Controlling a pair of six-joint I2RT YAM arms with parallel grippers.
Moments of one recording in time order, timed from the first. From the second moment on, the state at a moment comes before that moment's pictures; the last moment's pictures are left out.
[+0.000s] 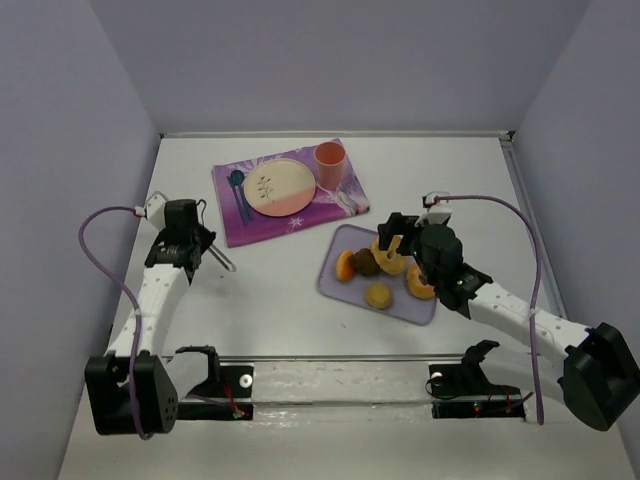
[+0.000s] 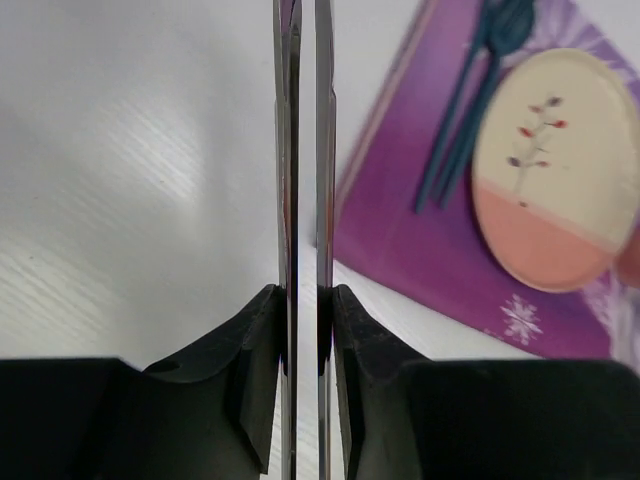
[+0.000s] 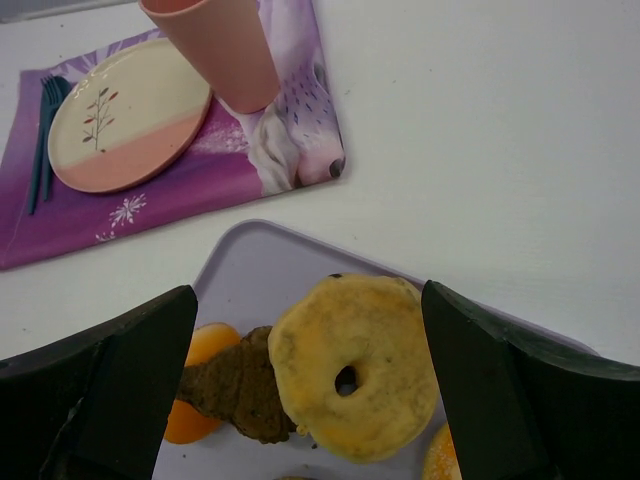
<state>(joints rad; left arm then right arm) 0.01 1.15 0.74 -0.40 -0.31 -0.78 0.63 1.08 0.55 0.27 0.41 0.38</state>
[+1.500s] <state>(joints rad) -1.19 1.19 1.04 -0.71 -0.09 -0.67 0.63 0.87 0.54 0.15 0.41 0.42</state>
